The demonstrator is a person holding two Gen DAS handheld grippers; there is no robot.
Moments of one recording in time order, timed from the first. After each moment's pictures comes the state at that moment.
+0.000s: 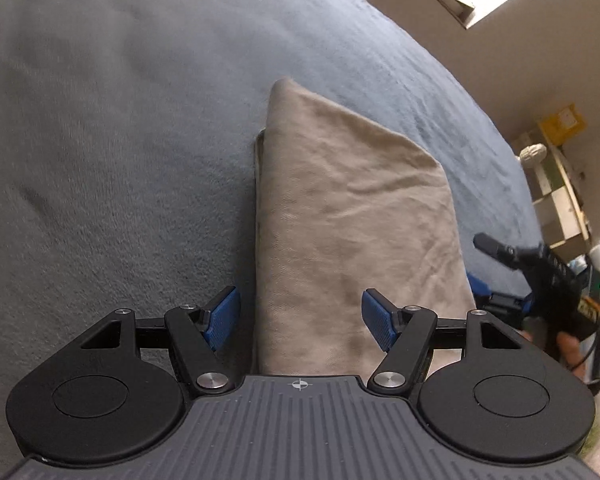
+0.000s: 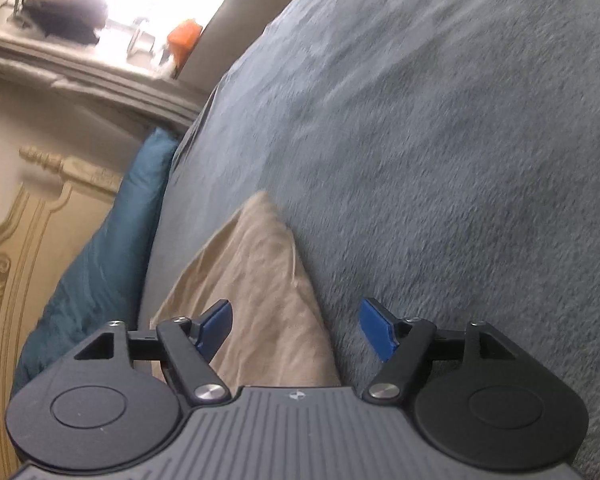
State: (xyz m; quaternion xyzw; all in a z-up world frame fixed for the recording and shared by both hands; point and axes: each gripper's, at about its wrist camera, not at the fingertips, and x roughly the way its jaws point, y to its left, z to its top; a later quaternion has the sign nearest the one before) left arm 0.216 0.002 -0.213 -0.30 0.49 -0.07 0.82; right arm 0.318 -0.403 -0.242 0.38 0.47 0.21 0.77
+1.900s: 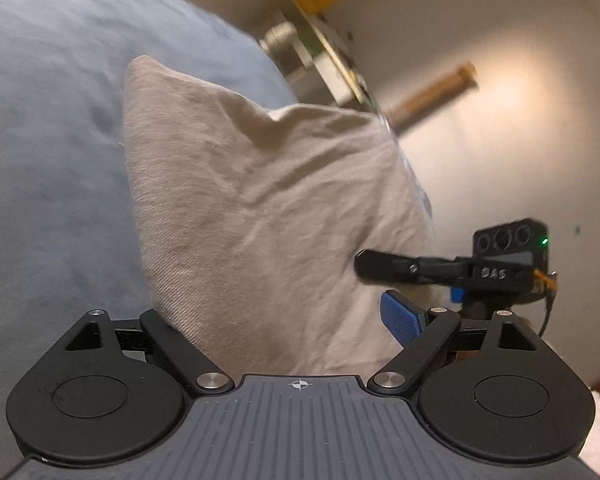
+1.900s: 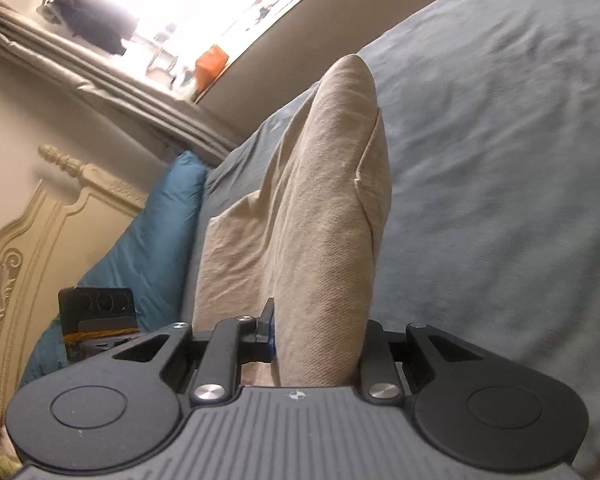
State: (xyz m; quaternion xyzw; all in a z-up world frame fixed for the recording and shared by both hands) left arm 0.293 -0.093 -0.094 -0.22 0.50 -0.48 0.68; right arm 0.208 -0.392 -0.029 0.35 0.43 0.15 0.82
